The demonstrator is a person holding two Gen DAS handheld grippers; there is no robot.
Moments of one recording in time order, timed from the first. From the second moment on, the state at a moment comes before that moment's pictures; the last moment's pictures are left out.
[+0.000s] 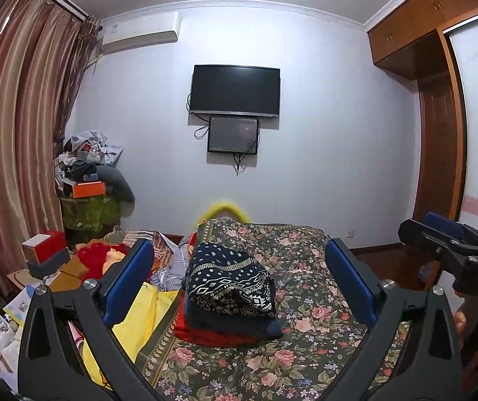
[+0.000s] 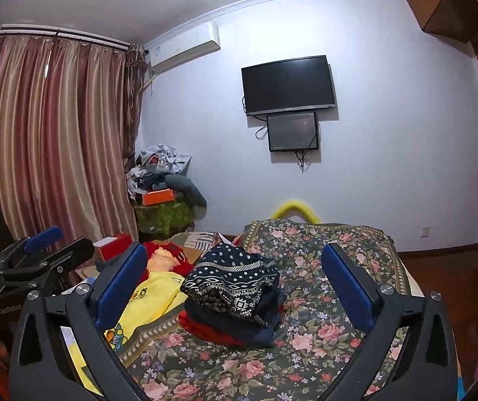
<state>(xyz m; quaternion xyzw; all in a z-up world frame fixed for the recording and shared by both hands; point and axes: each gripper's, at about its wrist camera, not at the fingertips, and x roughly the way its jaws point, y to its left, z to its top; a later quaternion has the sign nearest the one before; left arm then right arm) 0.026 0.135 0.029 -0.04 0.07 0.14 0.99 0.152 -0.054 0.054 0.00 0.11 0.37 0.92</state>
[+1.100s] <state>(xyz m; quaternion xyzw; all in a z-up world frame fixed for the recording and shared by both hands) 0.033 0.133 0.026 -0.04 0.07 0.14 0.99 0.156 -0.061 0.052 0.00 0.12 0.37 0.92</state>
